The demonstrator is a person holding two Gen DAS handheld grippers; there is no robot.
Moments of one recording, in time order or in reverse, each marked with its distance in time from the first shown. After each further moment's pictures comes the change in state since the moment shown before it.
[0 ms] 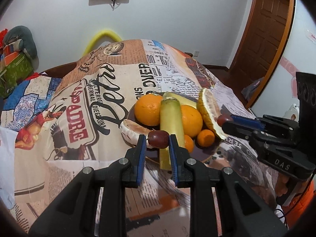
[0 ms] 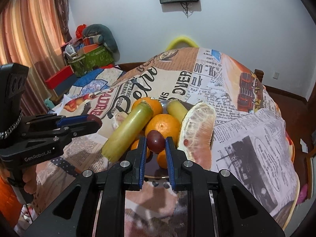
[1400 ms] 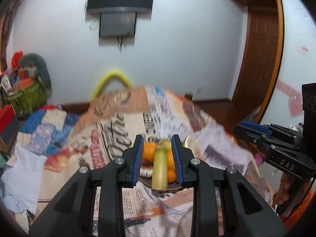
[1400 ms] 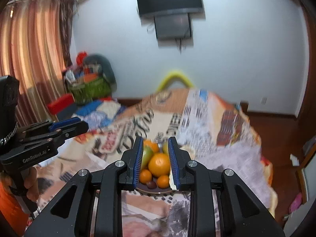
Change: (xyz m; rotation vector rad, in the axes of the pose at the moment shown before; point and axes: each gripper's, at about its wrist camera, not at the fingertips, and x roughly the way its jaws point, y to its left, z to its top) left arm -0.139 -0.044 0.025 0.021 -0.314 0.070; right arm -0.126 0.021 0.031 -0.009 -0.264 -0.062
